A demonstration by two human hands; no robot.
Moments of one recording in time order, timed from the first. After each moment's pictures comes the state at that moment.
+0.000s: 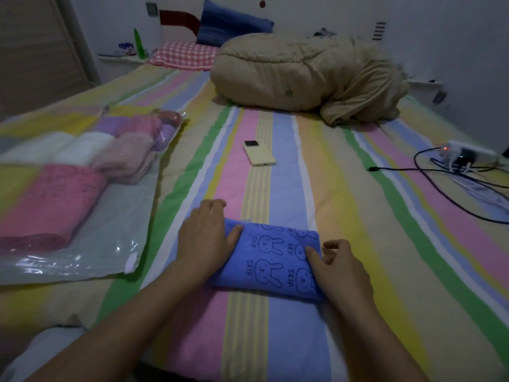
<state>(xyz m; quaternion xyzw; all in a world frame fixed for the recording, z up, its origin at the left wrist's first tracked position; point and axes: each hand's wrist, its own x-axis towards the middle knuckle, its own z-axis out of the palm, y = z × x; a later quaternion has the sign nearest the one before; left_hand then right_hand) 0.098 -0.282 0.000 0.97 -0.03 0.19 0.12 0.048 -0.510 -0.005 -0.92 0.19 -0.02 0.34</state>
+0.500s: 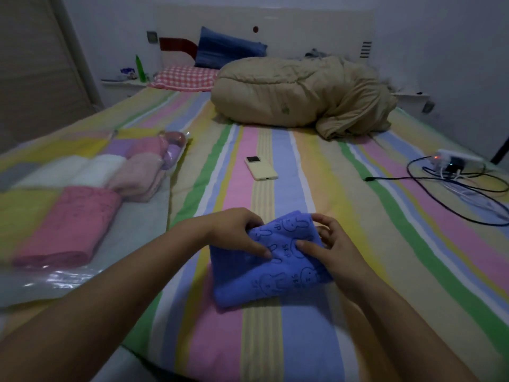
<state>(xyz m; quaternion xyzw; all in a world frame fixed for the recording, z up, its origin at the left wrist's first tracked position) 0.124 -0.279 0.073 0.92 -0.28 -0.18 0.21 0.060 -0.498 0.029 -0.72 0.01 0.02 0.69</state>
